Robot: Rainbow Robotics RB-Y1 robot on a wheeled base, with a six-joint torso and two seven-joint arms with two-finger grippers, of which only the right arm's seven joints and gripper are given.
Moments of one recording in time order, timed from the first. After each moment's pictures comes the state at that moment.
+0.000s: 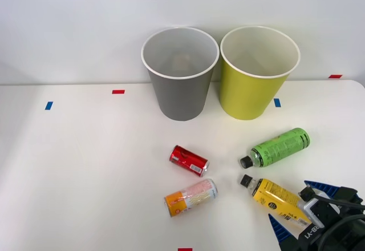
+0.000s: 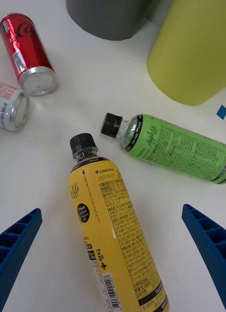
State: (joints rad) arm 0.73 -0.92 0.27 -2.62 0.02 0.63 1.45
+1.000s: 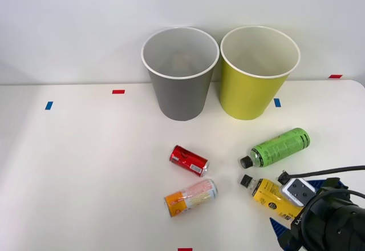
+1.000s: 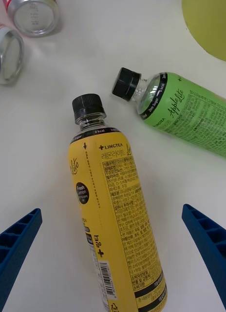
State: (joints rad) arm 0.43 -0.84 0.29 -2.62 -0.27 1.16 1.65
